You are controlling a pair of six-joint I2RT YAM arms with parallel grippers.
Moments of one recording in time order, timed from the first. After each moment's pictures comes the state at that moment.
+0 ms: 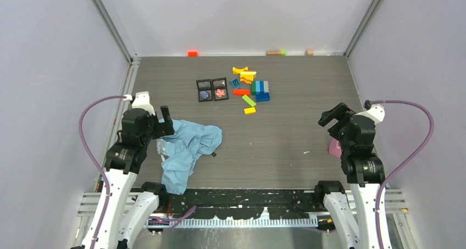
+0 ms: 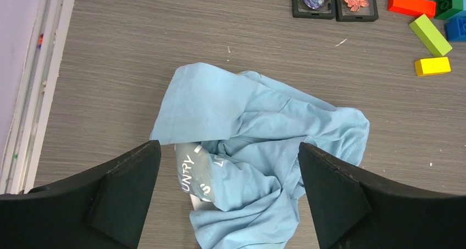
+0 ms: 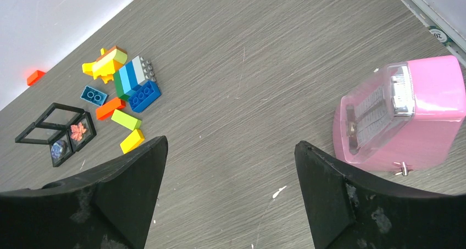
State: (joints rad) left arm -0.16 0.67 0.85 -0.70 -0.16 -0.21; right arm -0.02 0.54 0.80 -0.67 0.22 0.55
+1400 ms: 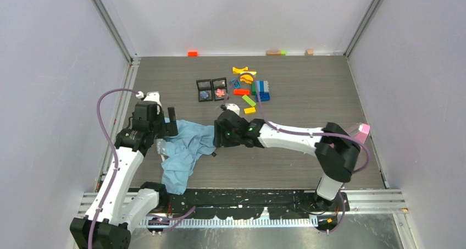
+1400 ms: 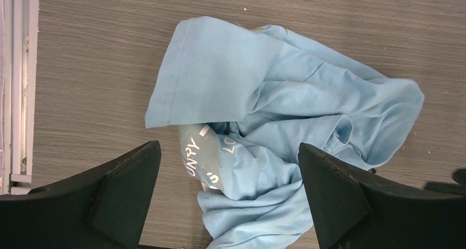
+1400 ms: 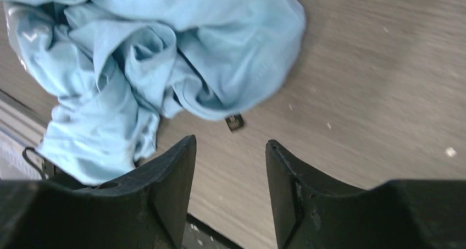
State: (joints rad) left arm -0.16 0.86 0.85 -0.75 -0.18 -0.20; right arm 1.01 1.66 1.12 -0.30 0.12 0.81
